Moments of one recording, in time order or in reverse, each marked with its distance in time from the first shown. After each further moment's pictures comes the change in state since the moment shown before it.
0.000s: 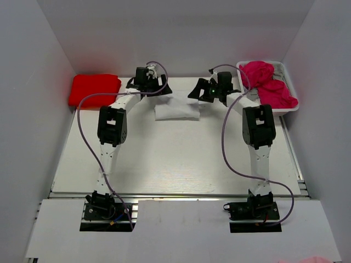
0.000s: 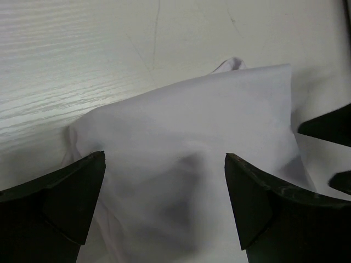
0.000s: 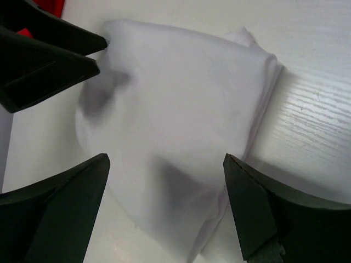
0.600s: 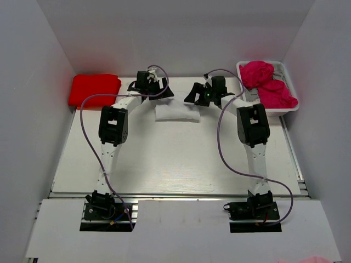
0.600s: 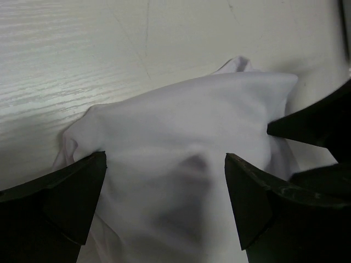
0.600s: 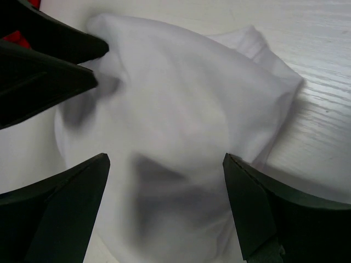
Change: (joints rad) left arm -0.012 0.004 -0.042 0.026 0.001 -0.034; right arm 0.046 0.024 0.013 -0.012 0.053 -0.005
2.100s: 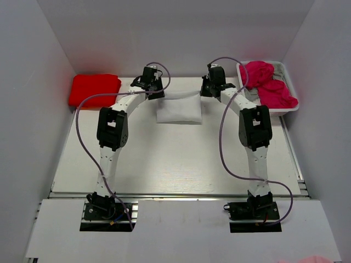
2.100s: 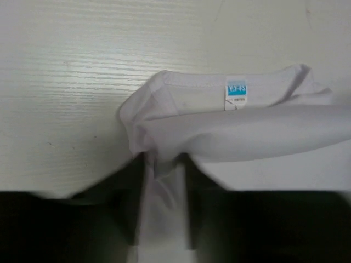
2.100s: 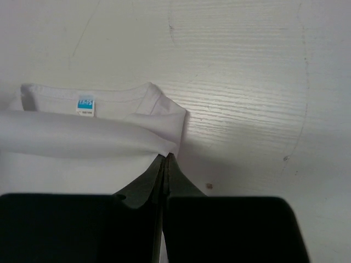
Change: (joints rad) left arm -0.077 -0.182 -0.021 -0.288 -0.431 -0.031; right arm 0.034 -0.097 0.108 -0.233 0.504 -0.141
